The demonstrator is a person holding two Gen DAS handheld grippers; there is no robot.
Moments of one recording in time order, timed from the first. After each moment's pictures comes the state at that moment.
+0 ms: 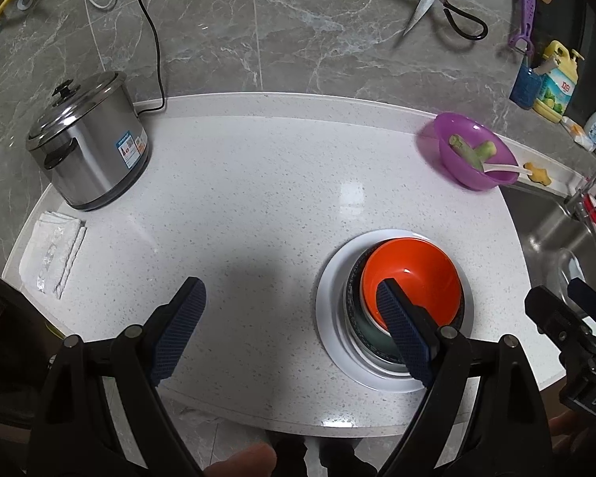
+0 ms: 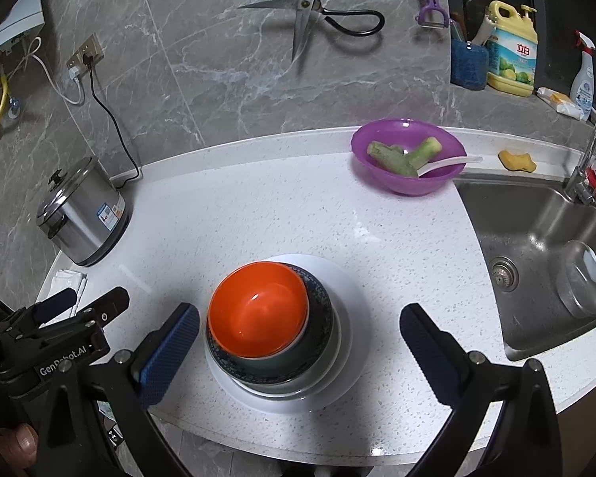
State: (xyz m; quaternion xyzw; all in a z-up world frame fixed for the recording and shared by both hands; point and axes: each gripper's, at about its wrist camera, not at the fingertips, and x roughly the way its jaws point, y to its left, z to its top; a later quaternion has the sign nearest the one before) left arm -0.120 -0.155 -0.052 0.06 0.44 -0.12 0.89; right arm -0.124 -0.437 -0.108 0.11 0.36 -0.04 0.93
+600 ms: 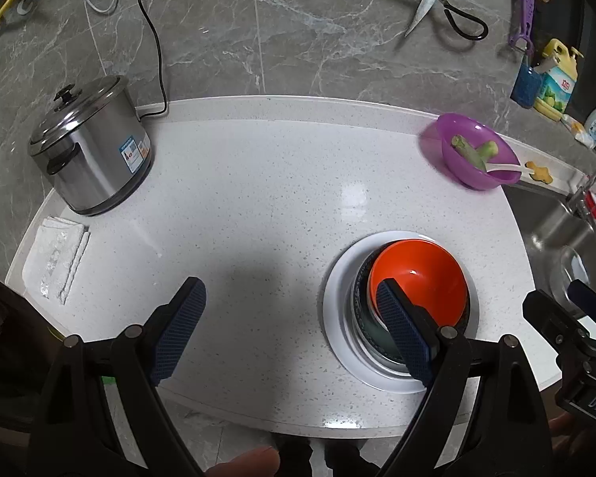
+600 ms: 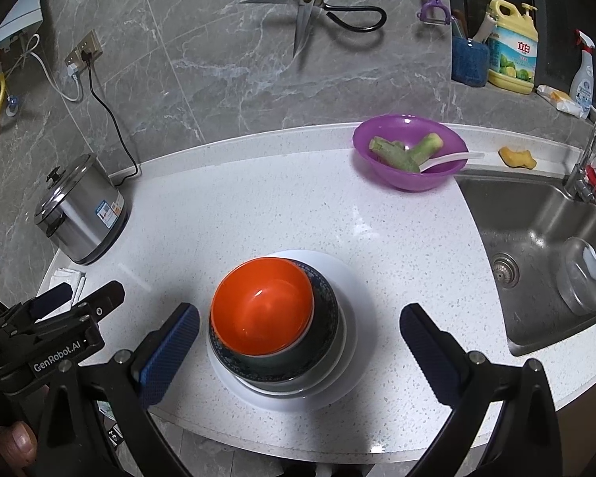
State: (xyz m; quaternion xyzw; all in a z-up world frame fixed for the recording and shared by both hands) left arm -0.119 -0.151 -0.049 0.06 0.43 -0.11 0.89; right arm -0.123 -0.434 -0.111 0.11 0.36 -0.04 0.92
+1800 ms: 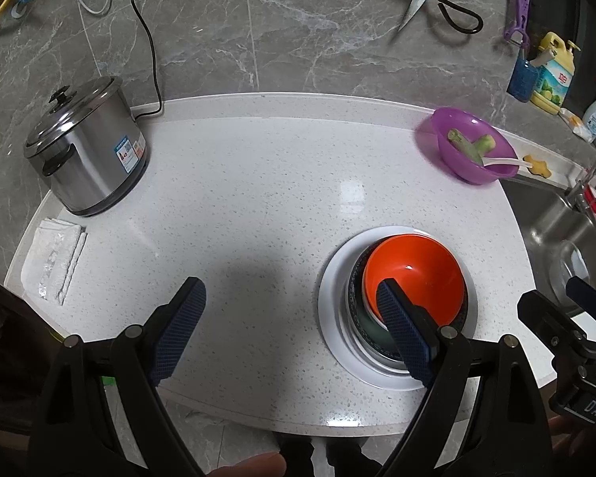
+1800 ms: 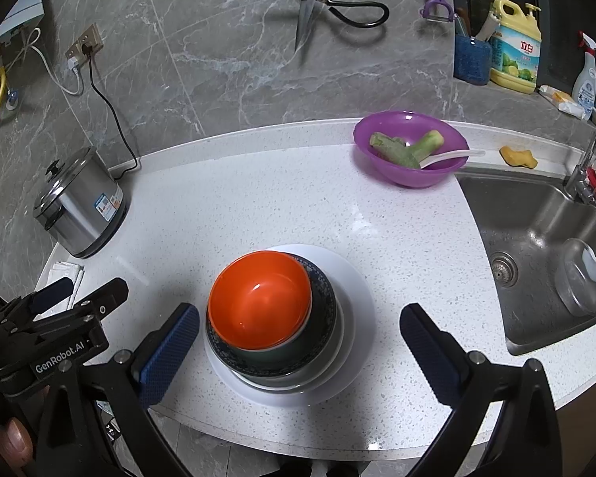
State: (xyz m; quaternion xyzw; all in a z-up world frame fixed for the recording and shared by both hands) left arm -0.120 -0.157 -0.052 0.07 0.44 -0.12 0.89; right arm -0.125 -0.432 -0.114 0.11 0.37 -0.04 0.92
